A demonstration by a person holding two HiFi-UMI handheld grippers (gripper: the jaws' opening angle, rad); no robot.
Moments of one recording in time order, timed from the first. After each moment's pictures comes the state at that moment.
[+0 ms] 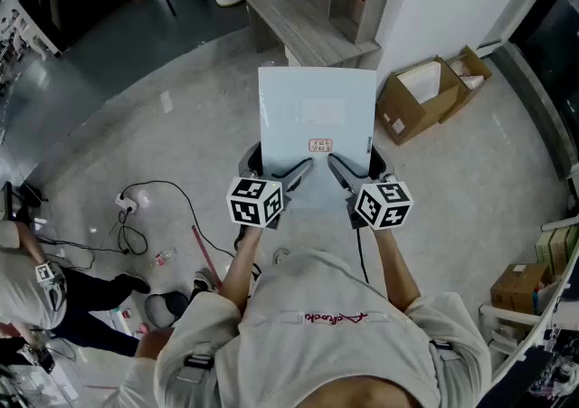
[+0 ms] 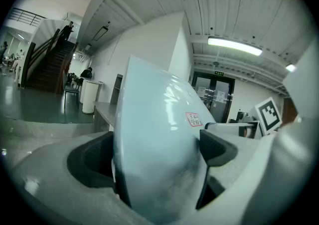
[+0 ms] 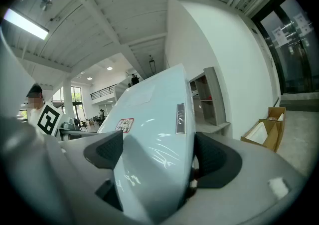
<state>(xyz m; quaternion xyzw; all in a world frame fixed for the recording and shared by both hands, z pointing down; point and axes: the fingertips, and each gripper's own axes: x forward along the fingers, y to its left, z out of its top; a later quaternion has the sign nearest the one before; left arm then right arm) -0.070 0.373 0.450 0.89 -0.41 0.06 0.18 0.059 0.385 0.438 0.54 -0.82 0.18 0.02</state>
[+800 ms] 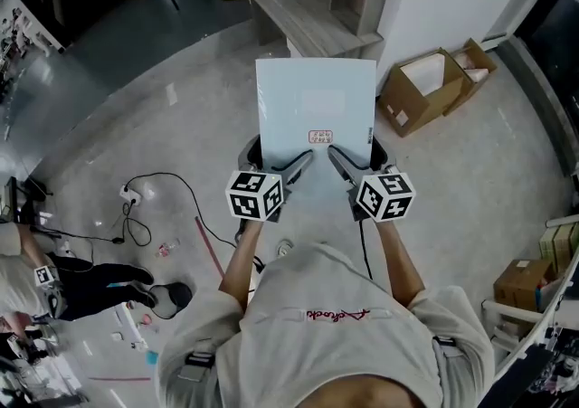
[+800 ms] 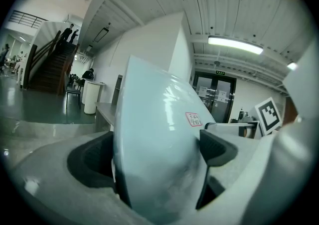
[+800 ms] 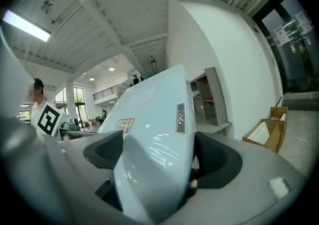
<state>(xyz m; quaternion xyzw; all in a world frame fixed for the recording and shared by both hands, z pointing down) -0.065 0.385 0.445 0.89 -0.42 0.06 0.18 0.064 0.394 0.434 0.53 -0.83 0.17 0.01</state>
